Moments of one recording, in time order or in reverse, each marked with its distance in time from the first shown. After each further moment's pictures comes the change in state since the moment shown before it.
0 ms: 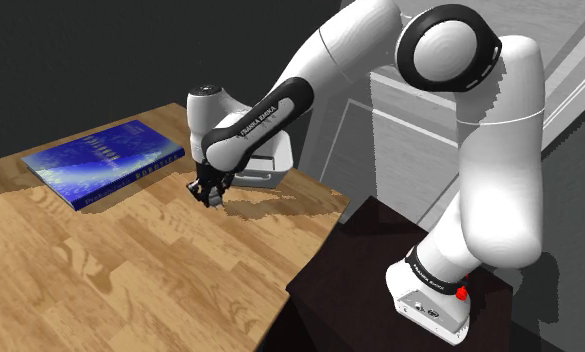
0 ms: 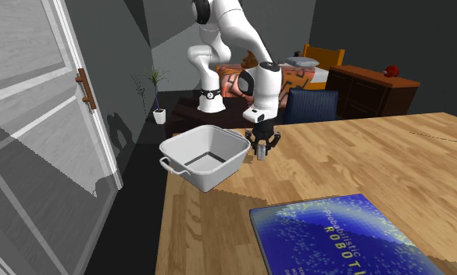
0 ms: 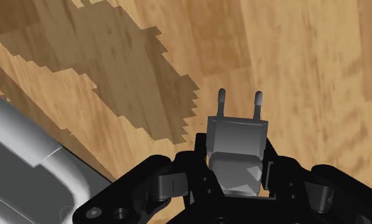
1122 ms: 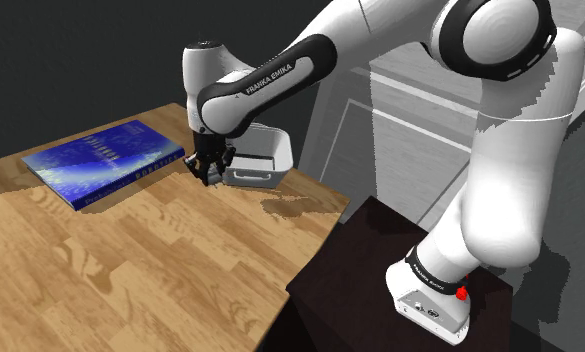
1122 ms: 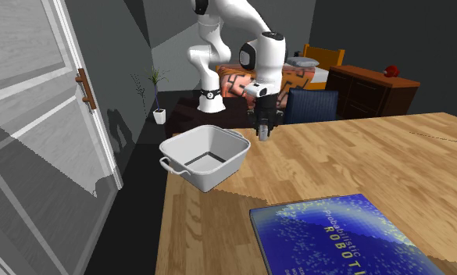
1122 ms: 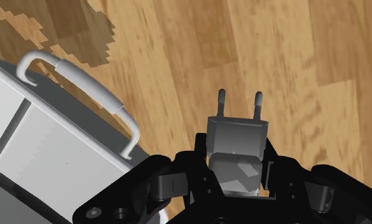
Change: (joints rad) arm -0.024 -0.160 0.034 0.008 0.050 -0.165 -0.028
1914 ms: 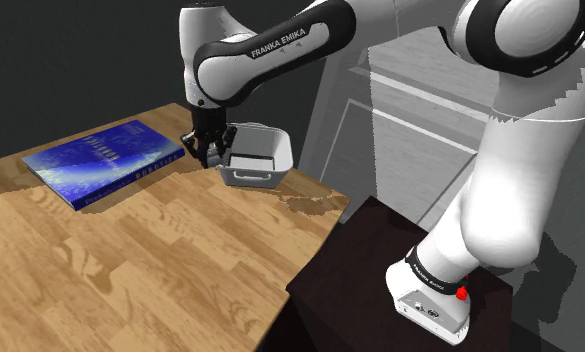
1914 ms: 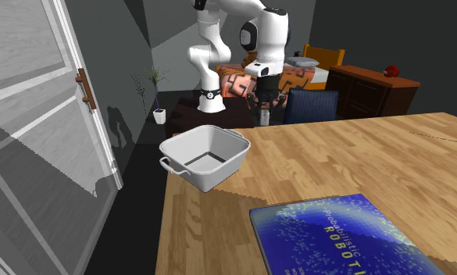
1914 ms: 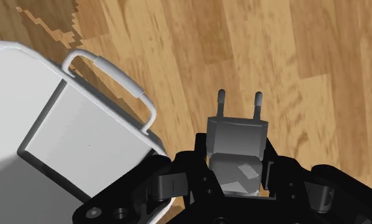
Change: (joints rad) arm -0.011 -0.088 0.014 0.046 0.031 -0.131 -0.020
